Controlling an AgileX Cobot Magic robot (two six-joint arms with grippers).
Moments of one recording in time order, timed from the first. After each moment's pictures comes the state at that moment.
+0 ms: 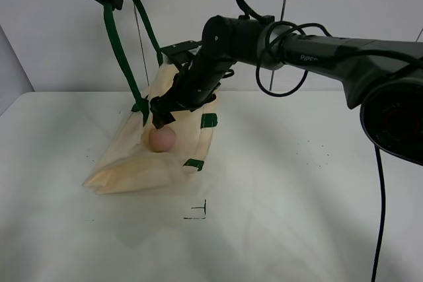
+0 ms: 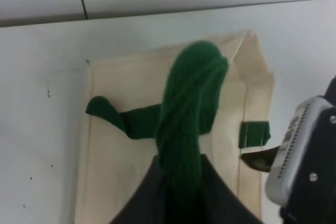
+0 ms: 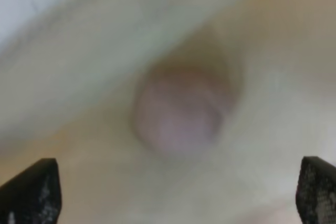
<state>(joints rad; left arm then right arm) -0.29 1.88 -2.19 0.01 1.18 -0.20 0.64 2.26 -1.98 0.26 0.85 -0.22</state>
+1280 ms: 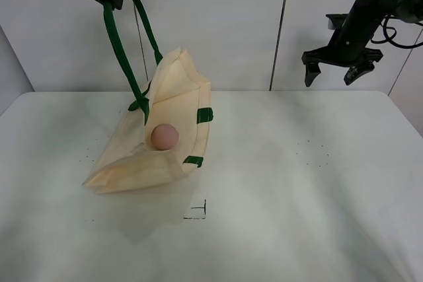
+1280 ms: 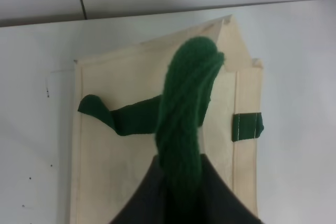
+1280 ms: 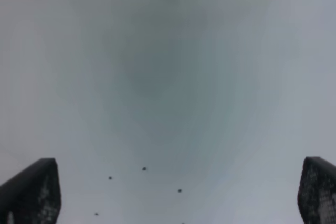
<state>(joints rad) -0.29 1.88 -2.18 0.01 1.18 -0.20 0.05 2.25 -2.16 0.03 1.21 0.01</state>
